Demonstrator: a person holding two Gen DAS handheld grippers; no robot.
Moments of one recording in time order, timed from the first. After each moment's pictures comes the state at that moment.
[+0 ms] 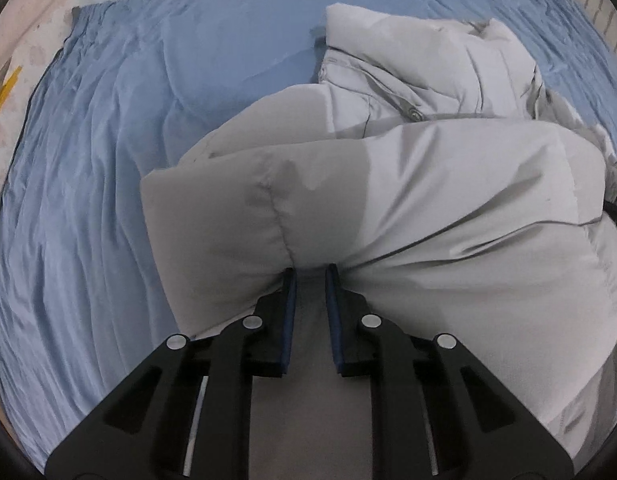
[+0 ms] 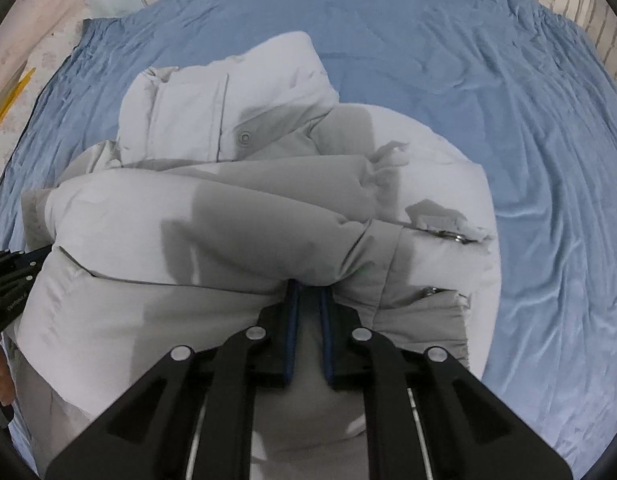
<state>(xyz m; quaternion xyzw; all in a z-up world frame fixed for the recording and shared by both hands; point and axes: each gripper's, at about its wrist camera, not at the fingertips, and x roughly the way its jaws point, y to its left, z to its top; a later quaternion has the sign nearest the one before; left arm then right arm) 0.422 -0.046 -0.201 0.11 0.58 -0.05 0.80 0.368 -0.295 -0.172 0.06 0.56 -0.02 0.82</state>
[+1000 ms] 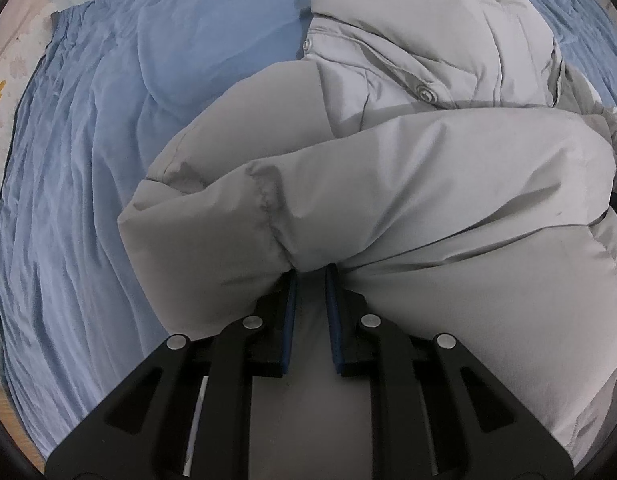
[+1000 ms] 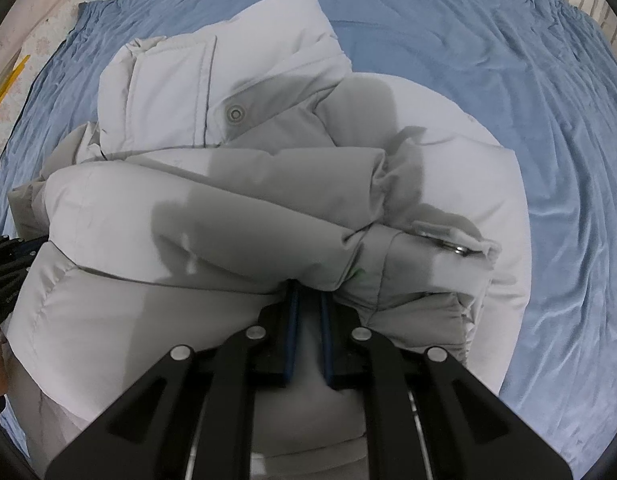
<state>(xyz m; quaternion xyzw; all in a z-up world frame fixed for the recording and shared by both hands) 0.449 -0.063 -0.215 0.13 0.61 -0.05 0.78 0.385 -0.292 -0.198 0.06 0.59 0.00 0.80</state>
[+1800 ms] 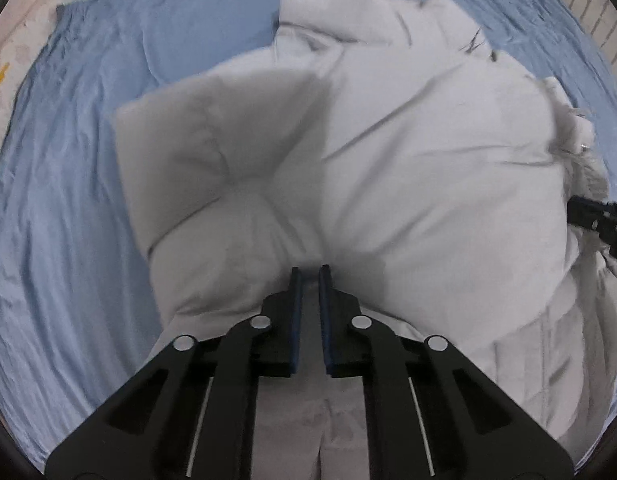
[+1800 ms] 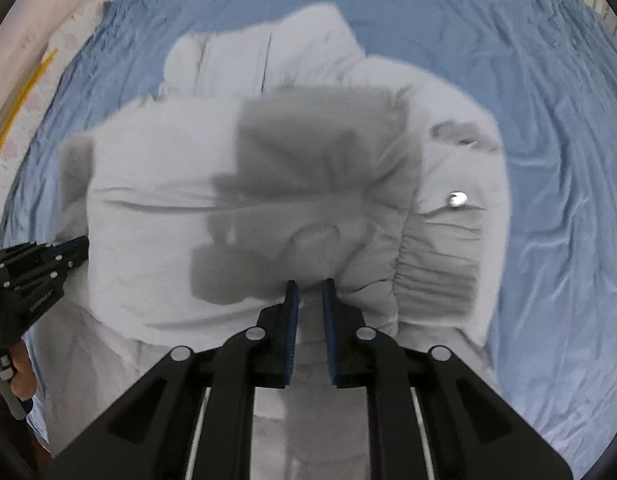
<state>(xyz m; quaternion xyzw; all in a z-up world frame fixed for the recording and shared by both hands) 0.376 -0.080 -0.191 0.09 0.60 -0.08 0.79 0.330 -0.287 -0.169 0.08 0.61 0.03 0.79</state>
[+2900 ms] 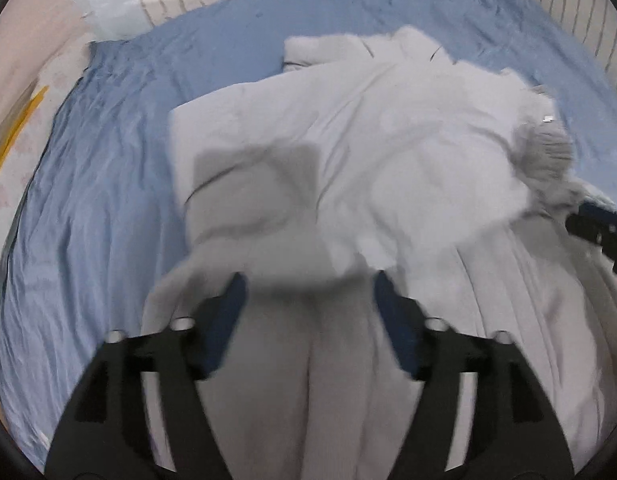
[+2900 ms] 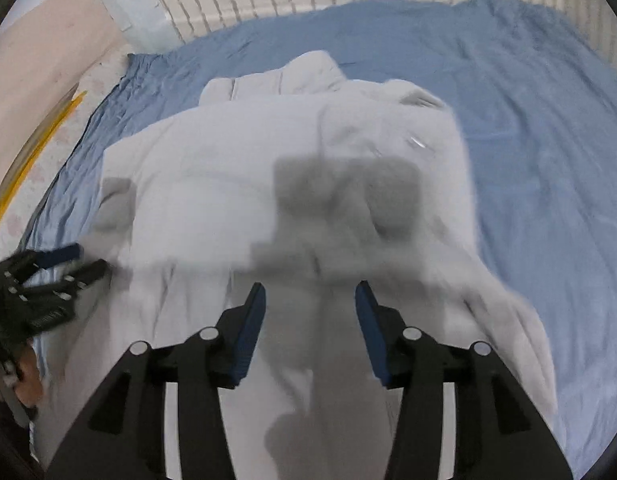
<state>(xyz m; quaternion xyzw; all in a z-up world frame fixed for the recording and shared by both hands) 0.242 -0.096 -0.143 0.11 0.50 -0.06 0.86 0.199 -0.274 -0.151 0.12 0.49 0.02 0.86</state>
